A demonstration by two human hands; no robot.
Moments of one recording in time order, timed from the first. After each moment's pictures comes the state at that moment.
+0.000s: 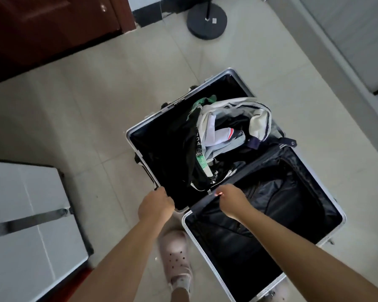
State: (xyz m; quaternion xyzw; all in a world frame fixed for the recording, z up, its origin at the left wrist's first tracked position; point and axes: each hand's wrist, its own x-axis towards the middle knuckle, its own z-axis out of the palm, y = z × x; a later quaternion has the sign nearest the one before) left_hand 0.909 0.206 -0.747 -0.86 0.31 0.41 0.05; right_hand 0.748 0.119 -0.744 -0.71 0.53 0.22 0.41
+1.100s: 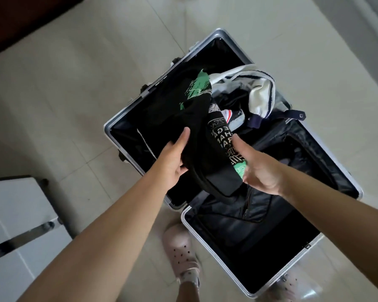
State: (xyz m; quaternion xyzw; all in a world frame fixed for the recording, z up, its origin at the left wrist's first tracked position) left_hand 0.900 0.088 -0.771 -0.63 -0.08 0.68 -0.38; right_hand 0.739 0.038 -0.731 -0.34 0.44 0.03 0.83
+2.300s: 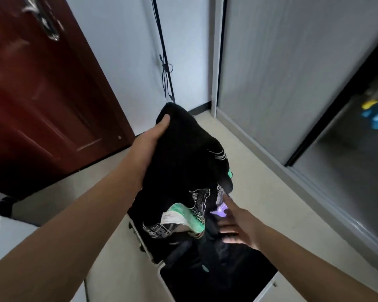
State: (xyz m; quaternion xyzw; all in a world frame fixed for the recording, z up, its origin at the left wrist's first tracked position) left_hand 0.734 0.089 -0.237 -0.59 0.18 0.55 -0.56; right_hand 0.540 0.078 -0.380 -0.34 0.57 0.01 0.74
